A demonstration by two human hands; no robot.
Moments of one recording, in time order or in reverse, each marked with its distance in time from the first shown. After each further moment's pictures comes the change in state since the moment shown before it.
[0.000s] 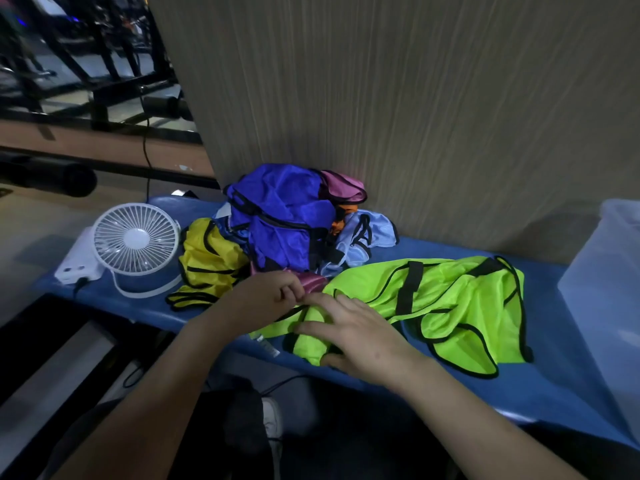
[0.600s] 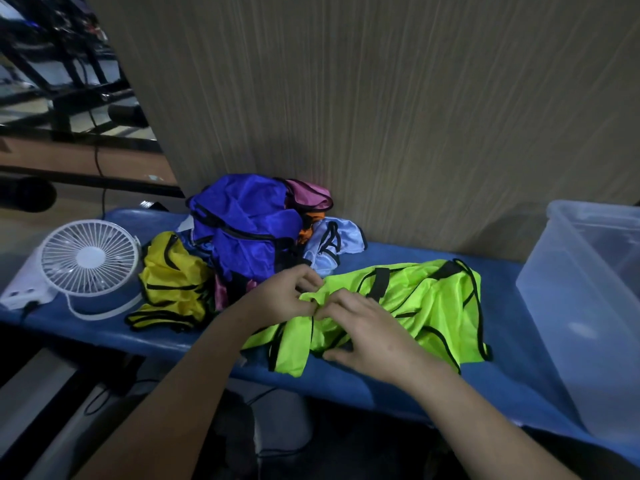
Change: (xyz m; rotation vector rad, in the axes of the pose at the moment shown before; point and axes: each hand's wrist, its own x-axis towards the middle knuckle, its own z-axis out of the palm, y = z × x) left_hand 0.056 0.042 0.039 -0.417 -0.129 0.000; right_hand -0.036 0.039 -0.019 0.150 0.025 0.228
